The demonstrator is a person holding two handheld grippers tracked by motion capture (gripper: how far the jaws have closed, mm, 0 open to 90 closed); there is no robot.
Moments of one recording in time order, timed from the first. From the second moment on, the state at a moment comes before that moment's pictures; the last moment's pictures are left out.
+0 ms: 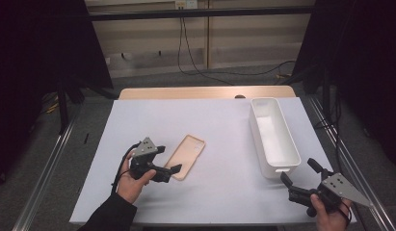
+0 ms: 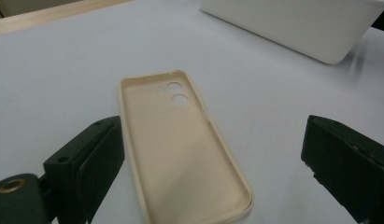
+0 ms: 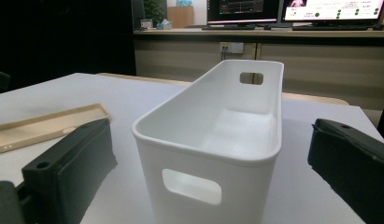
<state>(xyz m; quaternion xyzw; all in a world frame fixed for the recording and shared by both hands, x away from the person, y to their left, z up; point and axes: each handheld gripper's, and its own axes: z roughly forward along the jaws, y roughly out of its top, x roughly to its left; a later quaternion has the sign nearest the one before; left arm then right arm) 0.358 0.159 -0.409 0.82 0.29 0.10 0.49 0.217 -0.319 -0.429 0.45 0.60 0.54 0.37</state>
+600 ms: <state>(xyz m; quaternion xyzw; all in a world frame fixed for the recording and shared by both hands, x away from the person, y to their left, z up) 0.381 0.178 -0.410 0.80 0.36 0.11 0.46 0.217 -0.319 -0.429 0.45 0.60 0.54 0.37</state>
